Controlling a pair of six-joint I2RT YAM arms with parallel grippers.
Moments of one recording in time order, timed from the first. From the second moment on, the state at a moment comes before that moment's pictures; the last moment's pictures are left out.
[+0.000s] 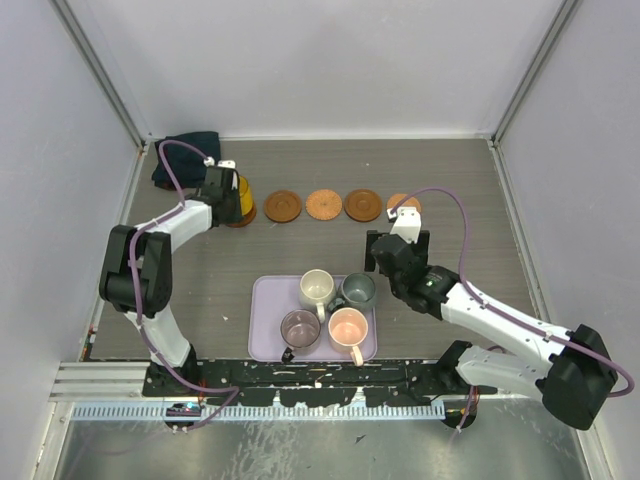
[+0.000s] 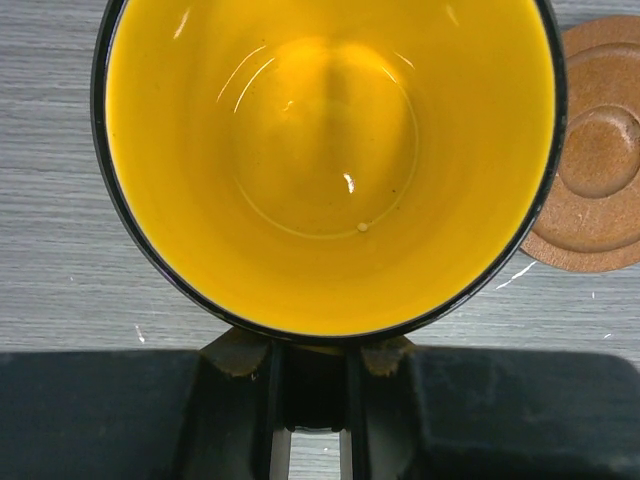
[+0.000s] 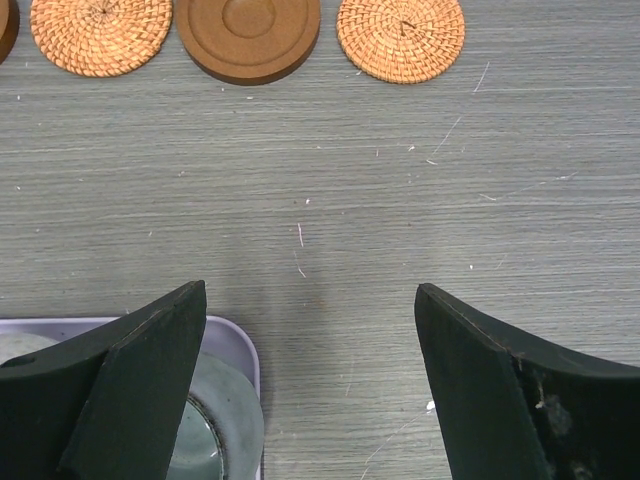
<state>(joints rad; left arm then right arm) -0.21 1.77 1.15 -0.22 -0.14 -0.26 0.78 1.04 0.67 -0.31 0.69 0.48</state>
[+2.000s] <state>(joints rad) -0.20 1.76 1.10 -0.18 -0.14 -0.22 0.78 1.05 0.68 -0.31 0.65 0.50</state>
